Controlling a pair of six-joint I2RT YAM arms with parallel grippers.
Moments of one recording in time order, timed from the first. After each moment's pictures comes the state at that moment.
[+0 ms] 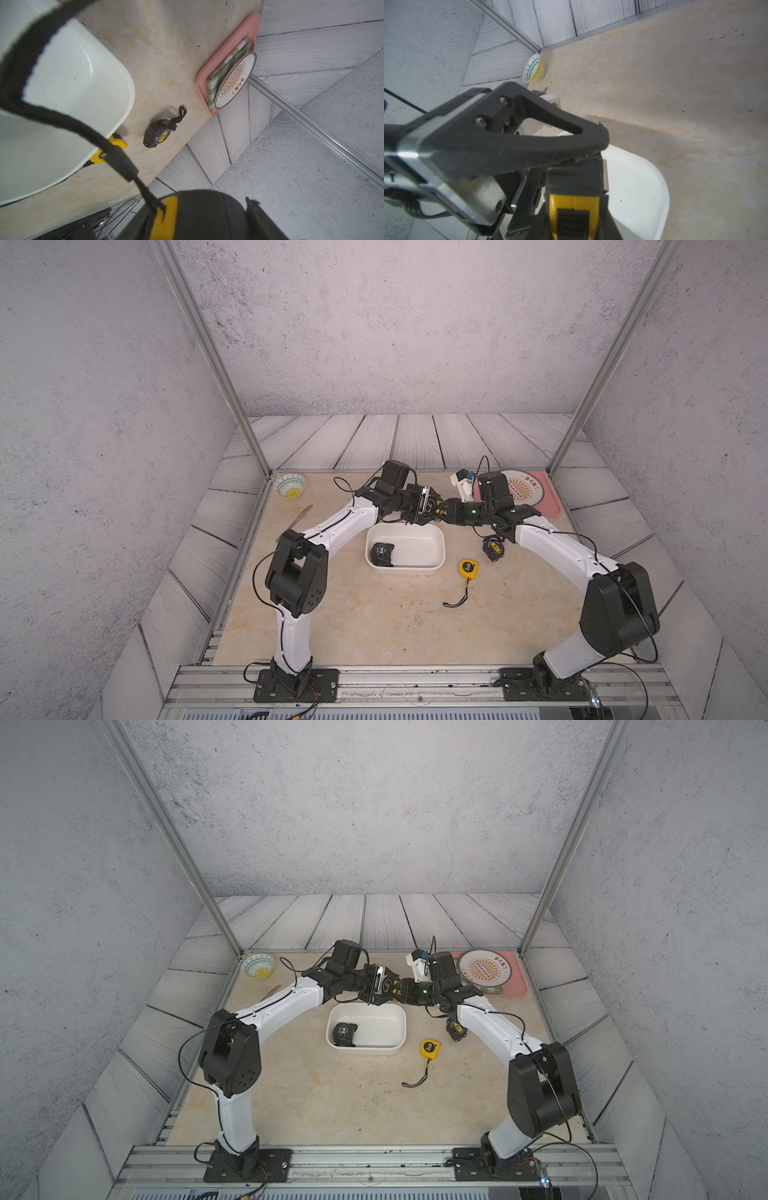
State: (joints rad) left arm -0.60 1.95 1.63 -0.32 0.56 -1.79; right arm 0.40 1.57 1.22 -0.29 -0.55 0.48
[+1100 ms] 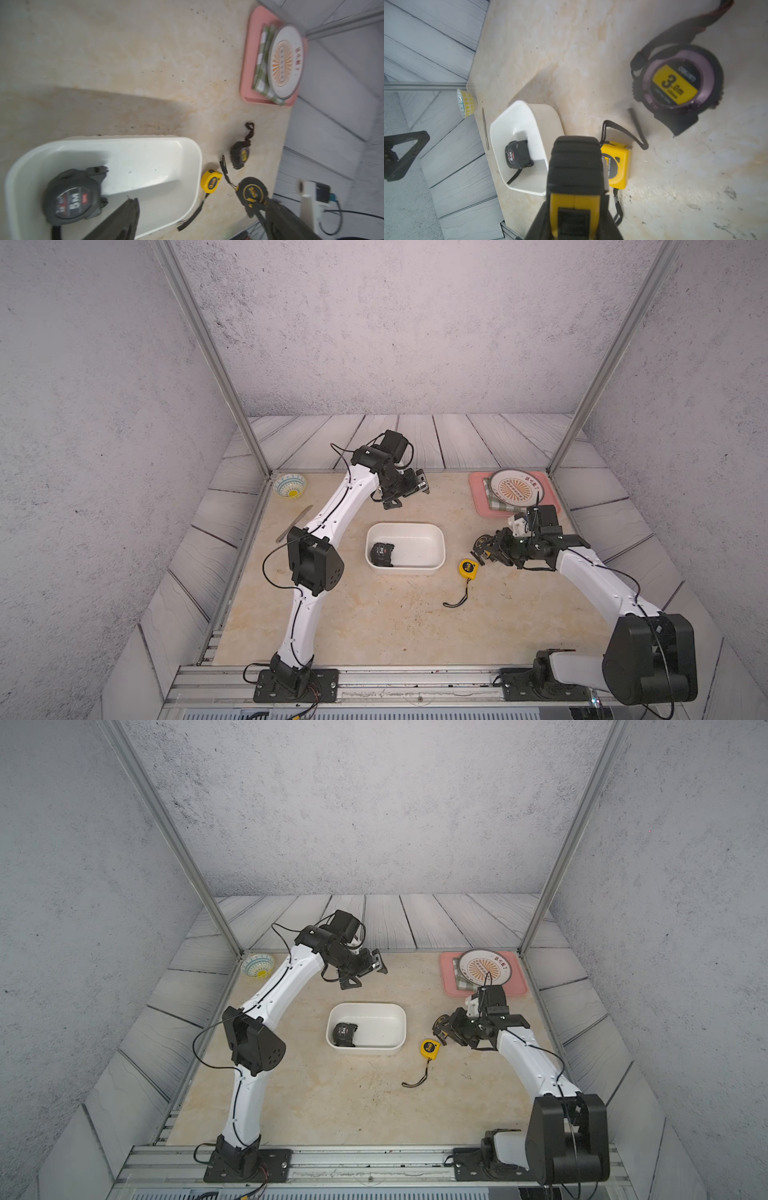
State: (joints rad) left arm -0.55 2.23 2.39 -1.27 0.27 -0.69; right arm 0.07 1.29 0.86 -0.58 -0.55 0.70
